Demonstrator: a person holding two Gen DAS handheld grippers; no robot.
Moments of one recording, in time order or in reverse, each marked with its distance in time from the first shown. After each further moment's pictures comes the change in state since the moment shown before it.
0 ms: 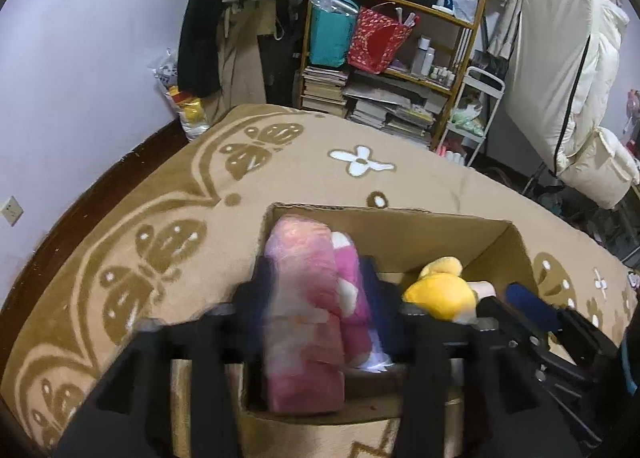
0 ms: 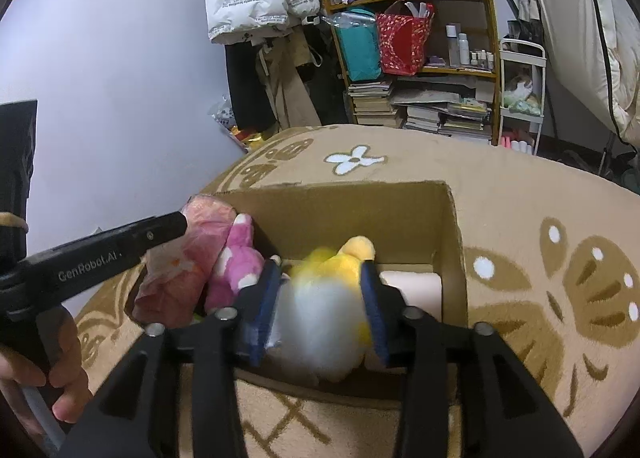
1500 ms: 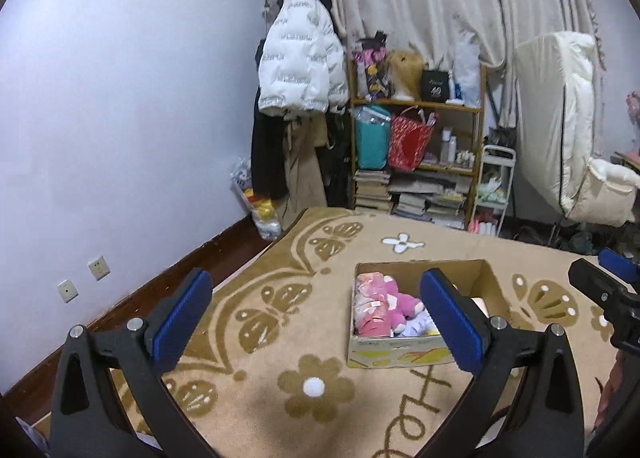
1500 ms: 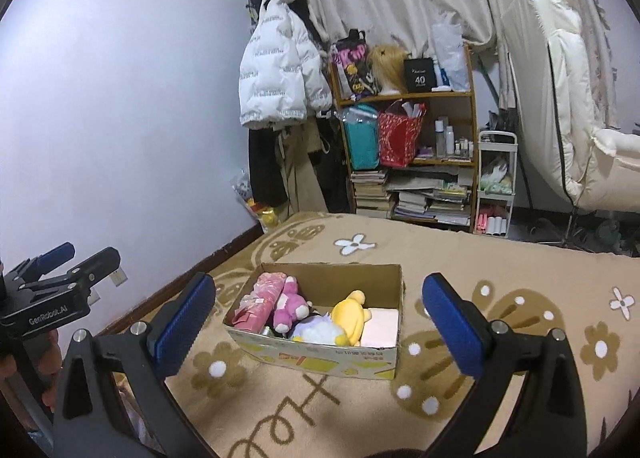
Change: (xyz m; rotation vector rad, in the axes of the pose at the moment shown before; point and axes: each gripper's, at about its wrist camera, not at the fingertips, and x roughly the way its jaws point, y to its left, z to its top) left arm -0.238 0.014 -0.047 0.065 -0.380 0.180; right arm -0.193 0.042 -0.001 -0.064 -0.277 -0.023
